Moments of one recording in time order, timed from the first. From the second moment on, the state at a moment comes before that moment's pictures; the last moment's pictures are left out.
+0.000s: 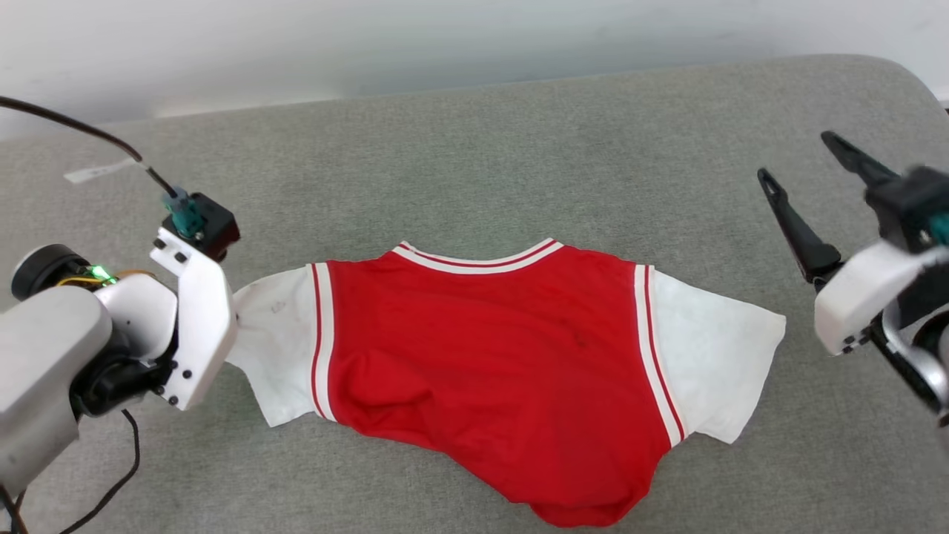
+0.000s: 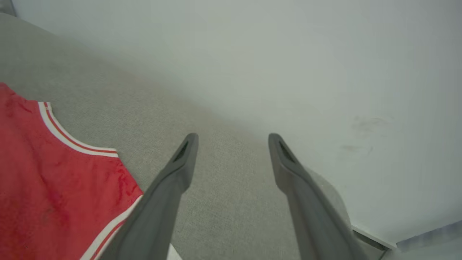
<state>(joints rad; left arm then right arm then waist) -0.98 0.94 -1.22 0.21 -1.07 -0.05 0.61 -0.47 -0.49 0.28 0.10 0.18 0.13 0.05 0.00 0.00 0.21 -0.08</state>
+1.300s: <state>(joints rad) -1.07 0.90 -1.20 0.17 -0.99 -0.07 0.52 -0.80 -0.78 0.88 0.38 0.96 0.13 0.65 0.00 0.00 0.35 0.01</state>
